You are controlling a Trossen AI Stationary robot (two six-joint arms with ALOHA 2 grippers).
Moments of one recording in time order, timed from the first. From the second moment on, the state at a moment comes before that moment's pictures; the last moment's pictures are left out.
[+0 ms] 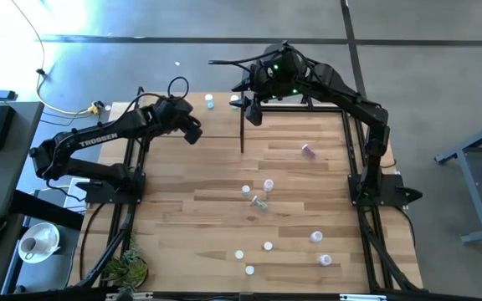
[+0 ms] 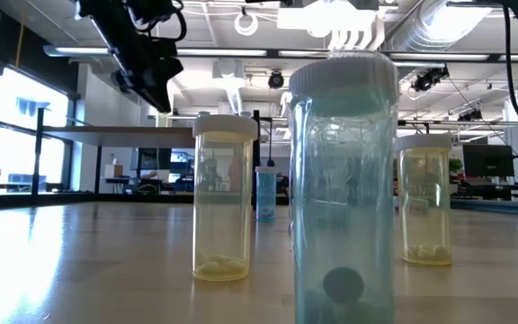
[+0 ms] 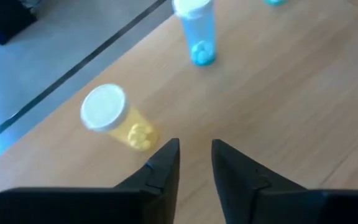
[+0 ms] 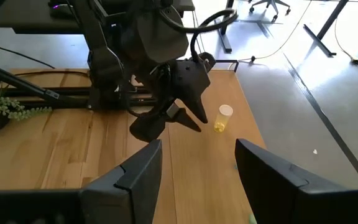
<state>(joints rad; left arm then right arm) 0.63 1.17 0.93 -0.60 -0.41 -0.10 -0.33 1.90 2.36 -0.94 -0.17 -0.20</state>
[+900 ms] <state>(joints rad) 0.66 1.27 0.93 -0.60 -0.49 -0.08 -0.33 1.90 2.36 -0.94 -0.17 -0.20</state>
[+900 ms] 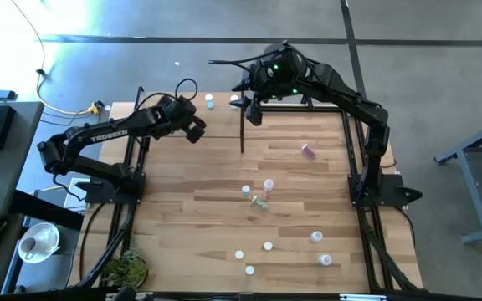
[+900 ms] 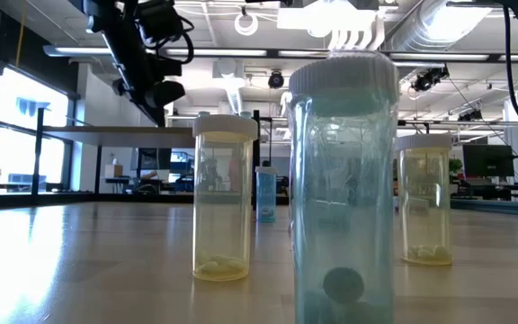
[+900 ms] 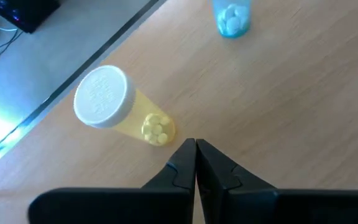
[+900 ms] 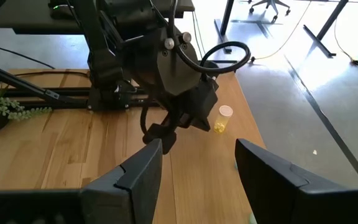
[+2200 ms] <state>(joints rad) 0.75 1.34 0.93 -0.52 -0.46 -0.08 -0.33 1.90 2.36 -0.94 -0.17 -0.20</state>
